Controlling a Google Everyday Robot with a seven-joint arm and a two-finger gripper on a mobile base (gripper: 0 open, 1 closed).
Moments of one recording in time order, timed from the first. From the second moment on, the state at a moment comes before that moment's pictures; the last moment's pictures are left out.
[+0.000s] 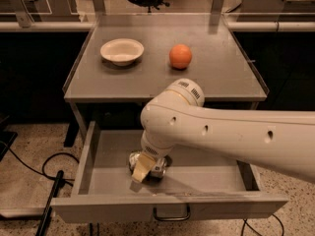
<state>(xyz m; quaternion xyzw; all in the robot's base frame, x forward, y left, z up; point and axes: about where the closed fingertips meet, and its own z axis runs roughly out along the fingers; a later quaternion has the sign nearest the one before) 0.492 0.013 0.697 -0.52 0.84 0.01 0.17</state>
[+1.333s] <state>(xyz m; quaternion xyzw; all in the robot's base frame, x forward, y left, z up) 0.500 0.014 0.636 -0.51 0.84 0.01 0.18</state>
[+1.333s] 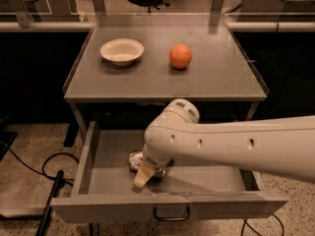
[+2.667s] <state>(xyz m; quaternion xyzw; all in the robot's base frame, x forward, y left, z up) 0.506 0.009 0.618 -0.50 0.85 0.01 0.17</state>
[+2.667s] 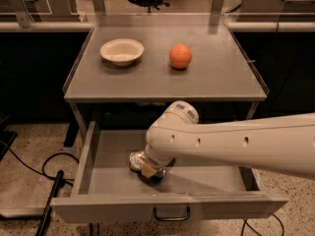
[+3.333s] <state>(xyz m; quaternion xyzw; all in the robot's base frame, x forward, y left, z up) 0.506 0.009 0.618 -0.50 0.85 0.01 0.17</state>
